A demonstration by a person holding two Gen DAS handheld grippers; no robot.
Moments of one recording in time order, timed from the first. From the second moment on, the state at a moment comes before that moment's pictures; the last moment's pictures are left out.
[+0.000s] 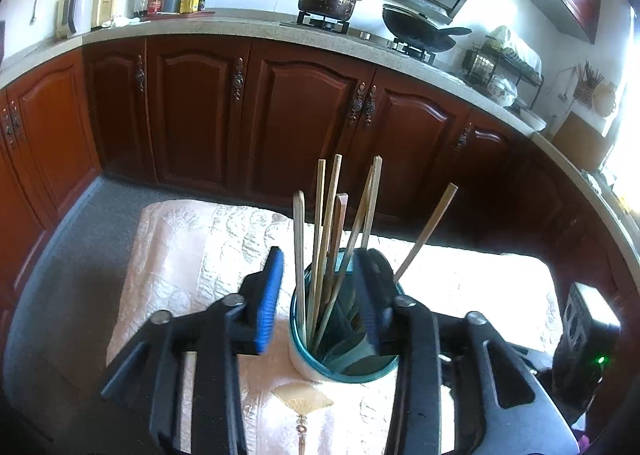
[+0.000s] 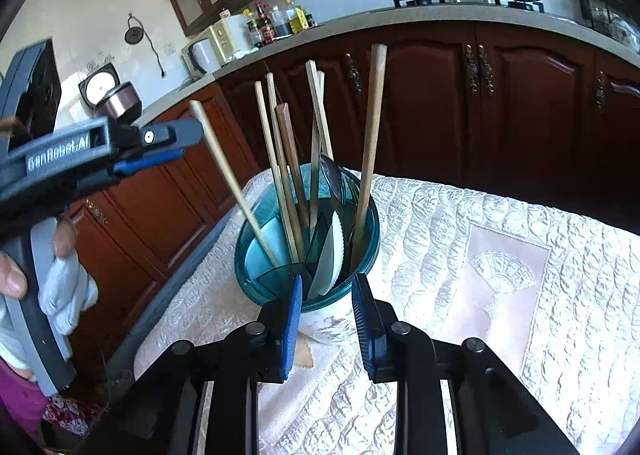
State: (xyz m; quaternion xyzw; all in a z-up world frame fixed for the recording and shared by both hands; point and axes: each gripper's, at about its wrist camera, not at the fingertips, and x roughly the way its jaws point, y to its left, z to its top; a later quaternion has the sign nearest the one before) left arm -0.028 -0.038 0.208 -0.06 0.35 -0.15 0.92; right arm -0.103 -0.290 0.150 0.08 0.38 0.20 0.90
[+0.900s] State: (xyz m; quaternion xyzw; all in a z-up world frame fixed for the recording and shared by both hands) left arm -0.106 -0.050 0.206 0.01 0.31 -0.09 0.95; right arm -0.147 -0.289 0.197 0.07 0.36 0.12 0.92
